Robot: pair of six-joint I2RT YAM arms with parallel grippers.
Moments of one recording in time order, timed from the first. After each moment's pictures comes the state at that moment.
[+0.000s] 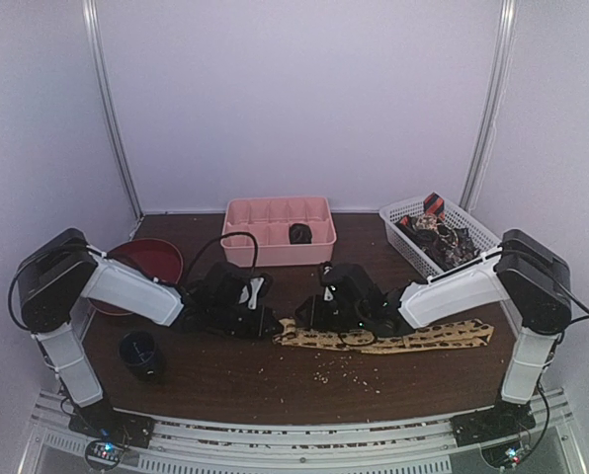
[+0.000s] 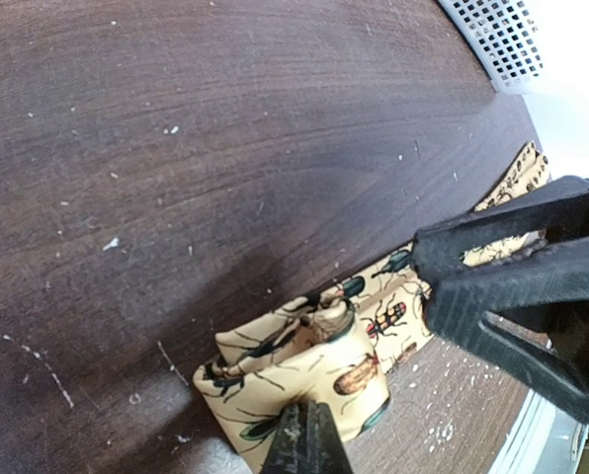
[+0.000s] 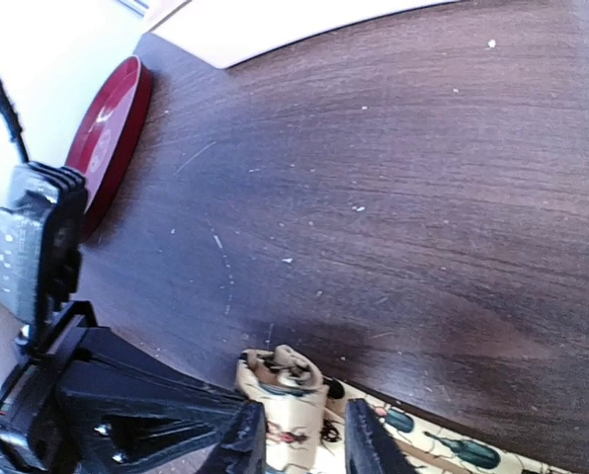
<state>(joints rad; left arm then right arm) -0.85 1.77 0.80 0.24 0.27 -0.64 0.97 1.83 0.95 0.24 0.07 0.89</state>
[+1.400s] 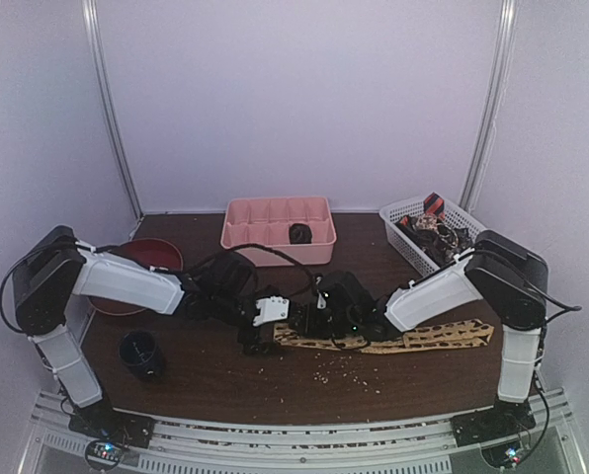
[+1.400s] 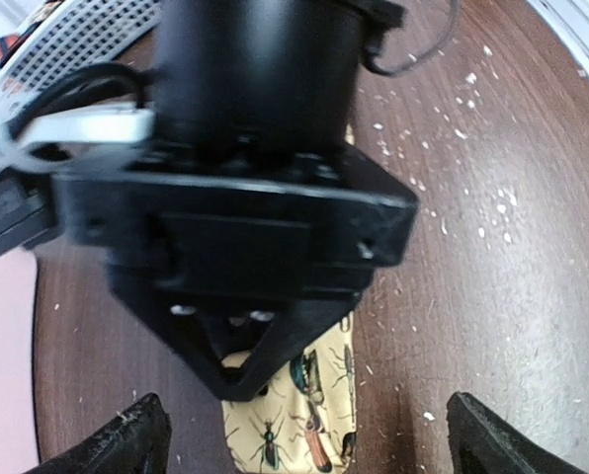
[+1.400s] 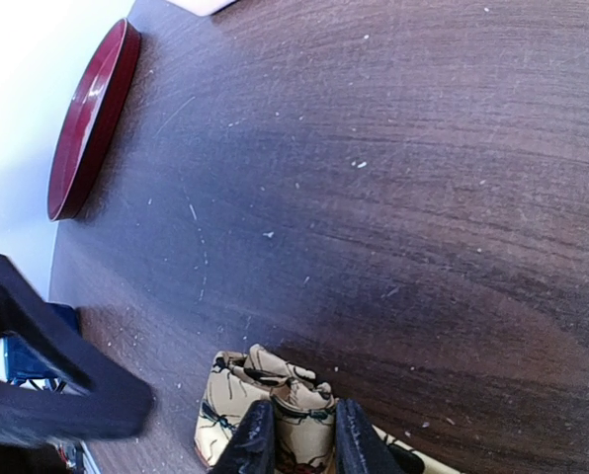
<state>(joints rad) -0.86 1.73 0.91 0.02 0.37 0.76 0.95 1.96 0.98 0.32 -0.05 0.90</state>
